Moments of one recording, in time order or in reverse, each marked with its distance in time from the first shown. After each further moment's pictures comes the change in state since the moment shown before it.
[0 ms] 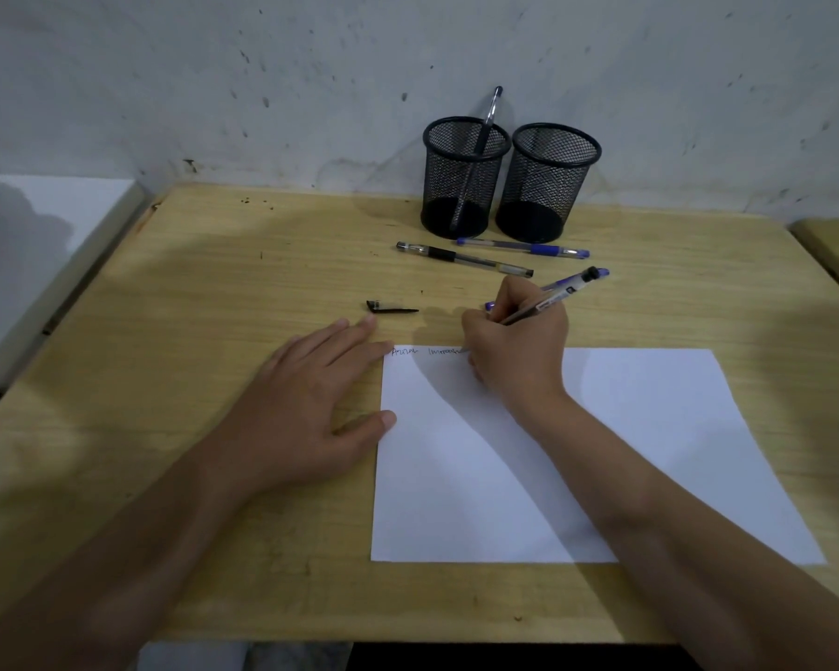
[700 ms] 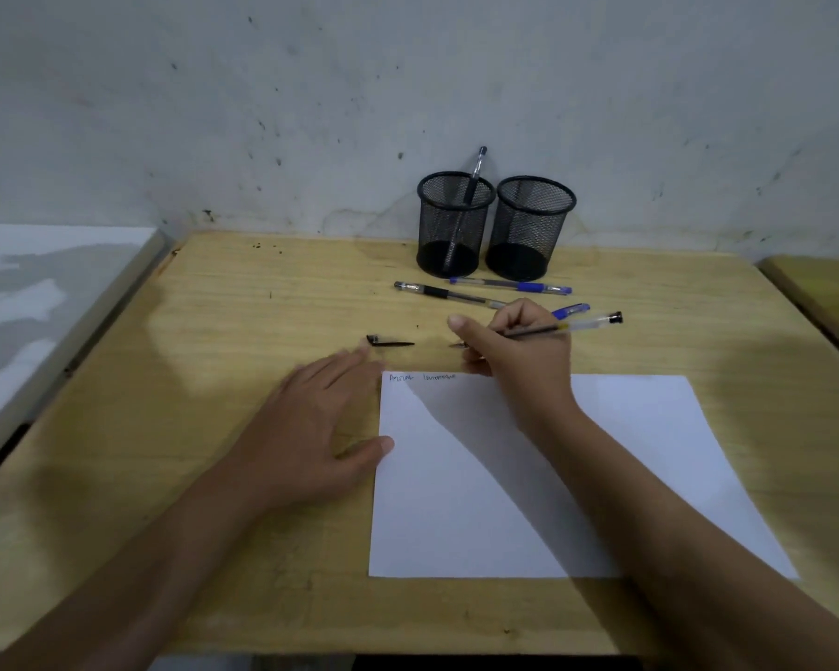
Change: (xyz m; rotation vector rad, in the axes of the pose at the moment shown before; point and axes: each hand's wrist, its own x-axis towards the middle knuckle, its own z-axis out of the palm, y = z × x) left_hand -0.001 0.004 -0.004 -0.062 0.039 0.014; right_hand -0.002 -0.028 -0.026 0.313 -0.163 0.123
